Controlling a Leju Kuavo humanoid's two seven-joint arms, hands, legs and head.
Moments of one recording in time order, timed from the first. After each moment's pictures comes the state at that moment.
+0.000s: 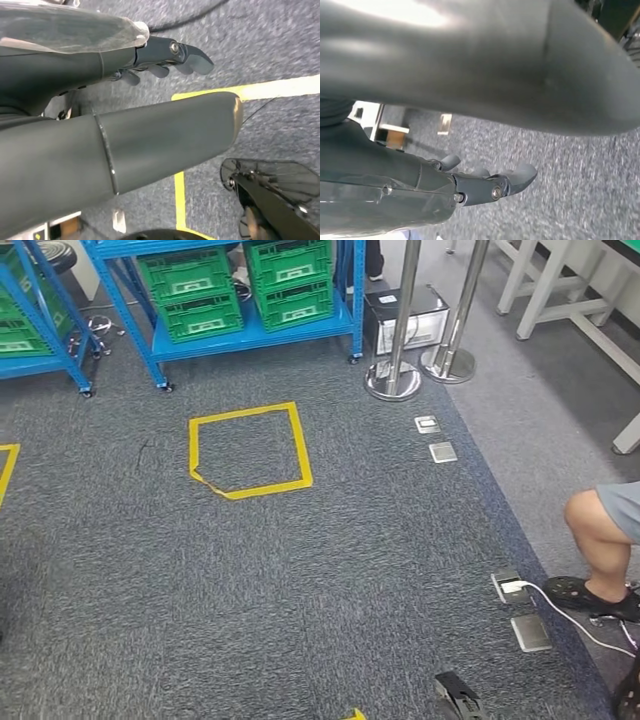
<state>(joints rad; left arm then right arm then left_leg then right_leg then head) -0.12 0.13 -1.13 -0.22 1.12 0.21 0.05 -0.06 -0.04 0.44 -0.20 -0.51 -0.11 0.12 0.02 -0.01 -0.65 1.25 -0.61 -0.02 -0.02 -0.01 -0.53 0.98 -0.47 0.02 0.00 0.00</state>
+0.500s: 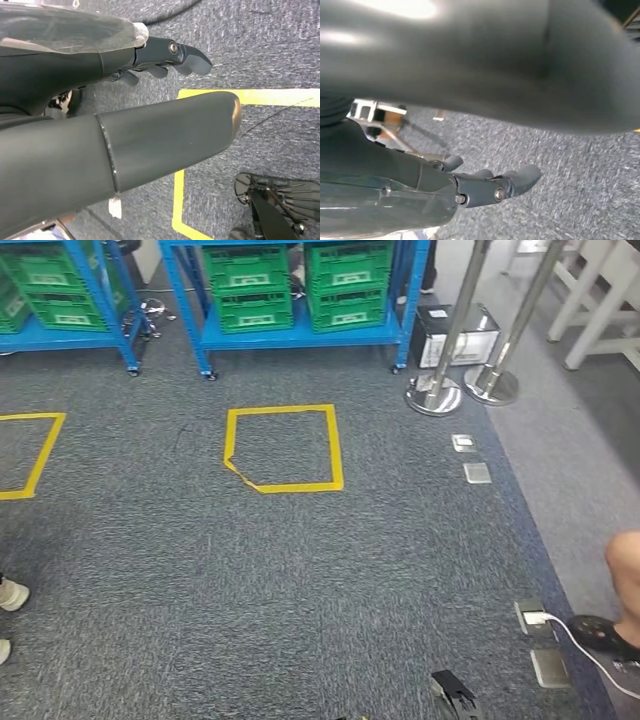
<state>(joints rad) -0.12 0.13 -1.13 -0.22 1.12 0.21 0.05 -0.07 -0.05 0.44 -0.20 -0.51 -0.11 0.12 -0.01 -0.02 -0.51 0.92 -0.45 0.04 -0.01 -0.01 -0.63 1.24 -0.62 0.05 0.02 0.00</state>
